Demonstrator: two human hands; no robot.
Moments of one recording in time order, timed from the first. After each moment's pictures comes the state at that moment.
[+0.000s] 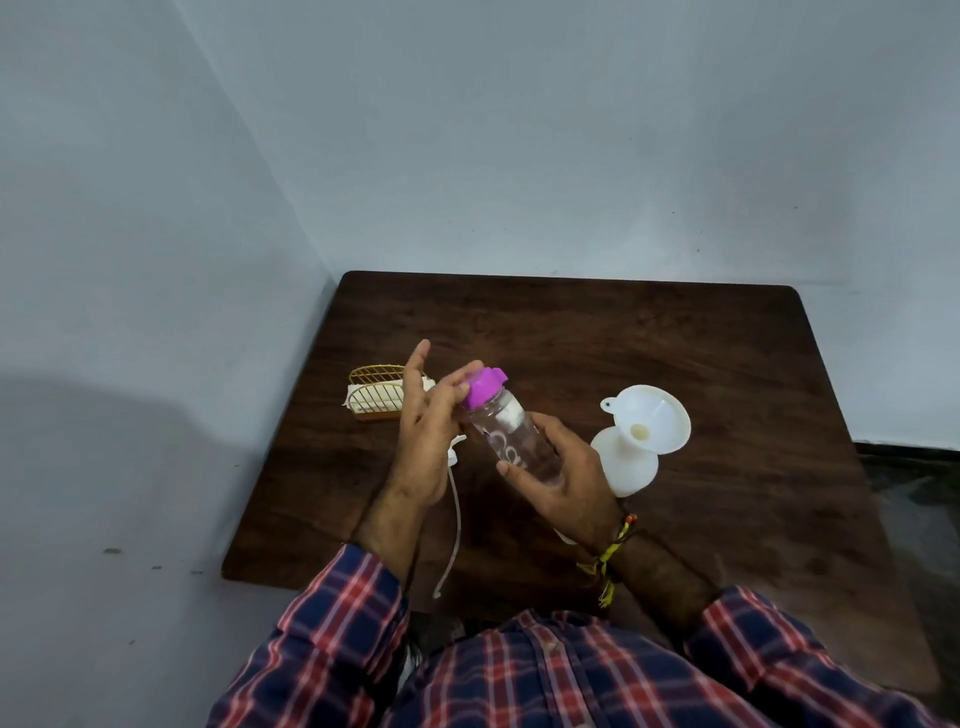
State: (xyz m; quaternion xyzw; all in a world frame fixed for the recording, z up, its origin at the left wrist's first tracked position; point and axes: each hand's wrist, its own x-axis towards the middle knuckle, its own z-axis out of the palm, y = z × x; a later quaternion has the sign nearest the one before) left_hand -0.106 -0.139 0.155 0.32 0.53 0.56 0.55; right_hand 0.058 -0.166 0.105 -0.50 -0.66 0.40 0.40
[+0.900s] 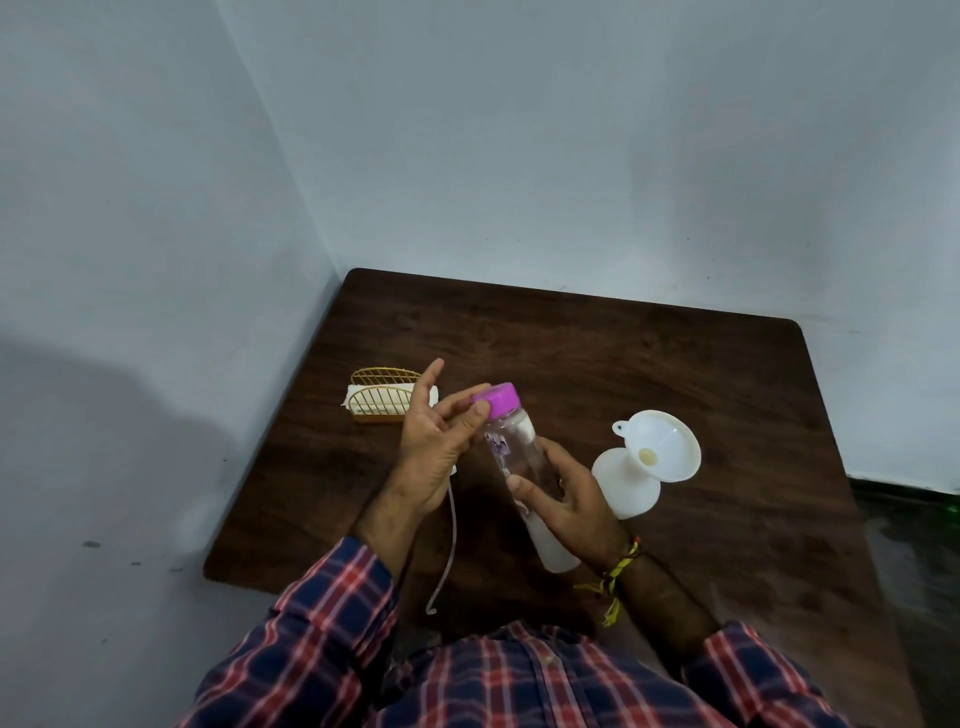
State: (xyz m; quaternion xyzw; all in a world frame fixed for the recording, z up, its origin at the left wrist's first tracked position) left_hand -0.124 -0.133 0.132 0.27 0.50 0.55 0.61; right_hand 0.058 -0.161 0.099 -0.48 -0.61 0.52 0.35
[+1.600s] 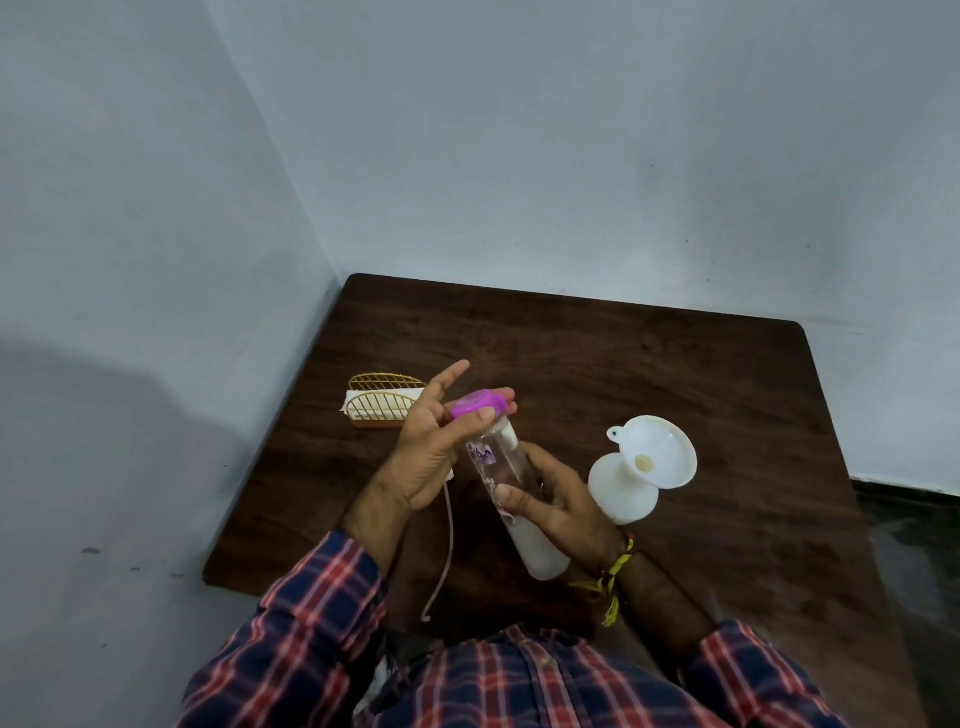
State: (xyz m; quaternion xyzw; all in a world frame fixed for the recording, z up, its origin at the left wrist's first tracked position) left_hand -0.124 -0.128 0.149 0.30 0.44 0.51 0.68; right_hand 0.056 -0.154 0.103 -0.42 -0.61 0.59 0.34
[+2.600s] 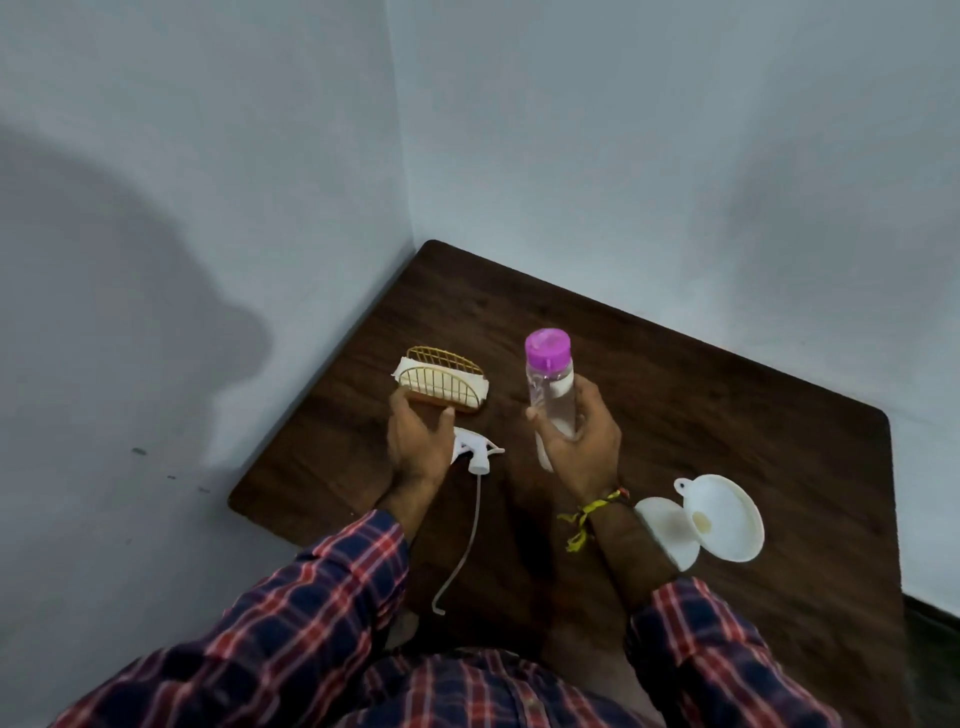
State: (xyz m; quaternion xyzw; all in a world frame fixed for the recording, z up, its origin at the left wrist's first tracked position) left_hand -0.178 -0.119 0.059 0.22 0.82 0.45 0.27; right_hand -0.005 -0.073 0.089 -0.55 -0.65 0.35 0.39
